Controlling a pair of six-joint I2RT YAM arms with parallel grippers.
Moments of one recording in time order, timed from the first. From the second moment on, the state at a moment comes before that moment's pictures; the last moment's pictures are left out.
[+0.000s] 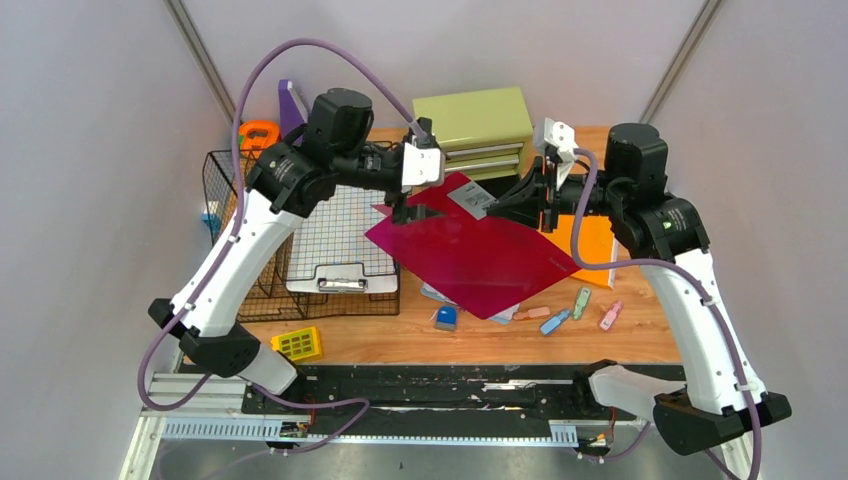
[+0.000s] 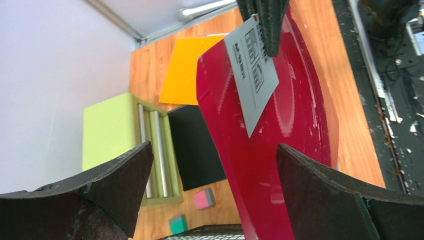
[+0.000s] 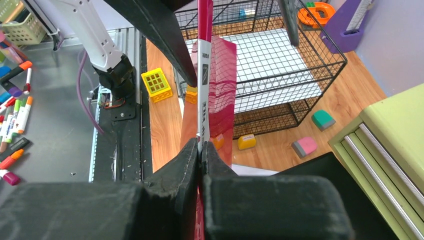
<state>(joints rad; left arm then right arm) -0.69 1.51 2.00 -0.95 0.69 0.80 0.33 1.15 1.55 -0.72 -1.03 -0.29</state>
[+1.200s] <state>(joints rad) -0.48 1.46 1.99 -0.69 0.95 0.30 0.26 0.89 1.49 -0.72 -0.43 -0.33</state>
